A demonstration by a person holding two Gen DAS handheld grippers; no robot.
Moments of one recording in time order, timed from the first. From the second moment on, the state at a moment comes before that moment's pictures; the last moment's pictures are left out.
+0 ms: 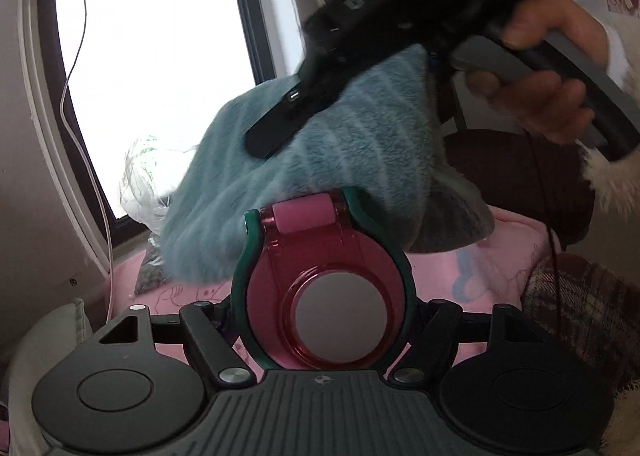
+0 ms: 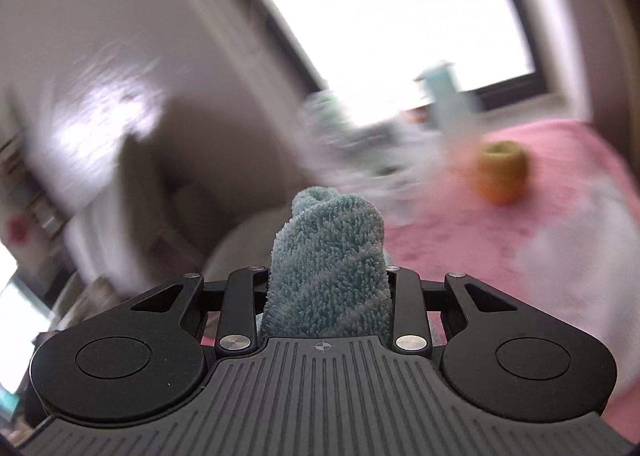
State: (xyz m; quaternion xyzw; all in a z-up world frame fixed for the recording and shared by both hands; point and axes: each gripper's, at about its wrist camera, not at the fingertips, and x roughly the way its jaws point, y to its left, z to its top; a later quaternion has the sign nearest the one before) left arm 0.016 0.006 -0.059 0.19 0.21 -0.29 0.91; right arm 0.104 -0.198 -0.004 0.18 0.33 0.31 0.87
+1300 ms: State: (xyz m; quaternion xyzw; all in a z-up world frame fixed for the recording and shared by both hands) left arm 0.084 -0.004 -0.034 0.12 0.27 -0.27 0.91; right arm 0.135 -0.204 -0.096 0.14 0.45 0.15 0.87
